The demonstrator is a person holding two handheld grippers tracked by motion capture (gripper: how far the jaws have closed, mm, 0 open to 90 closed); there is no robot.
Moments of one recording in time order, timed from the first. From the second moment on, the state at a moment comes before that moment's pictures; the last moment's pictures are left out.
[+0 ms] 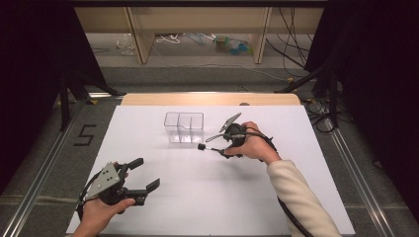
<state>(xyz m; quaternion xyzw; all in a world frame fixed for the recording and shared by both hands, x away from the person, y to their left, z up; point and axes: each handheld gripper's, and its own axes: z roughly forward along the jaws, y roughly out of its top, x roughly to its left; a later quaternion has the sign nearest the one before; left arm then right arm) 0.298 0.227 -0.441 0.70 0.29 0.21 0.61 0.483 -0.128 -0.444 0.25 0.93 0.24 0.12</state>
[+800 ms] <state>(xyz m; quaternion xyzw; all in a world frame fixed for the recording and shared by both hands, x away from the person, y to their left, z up) 0.298 0.227 -0.441 0.70 0.29 0.21 0.61 0.487 -0.117 -0.451 0.22 0.95 0.19 0.11</state>
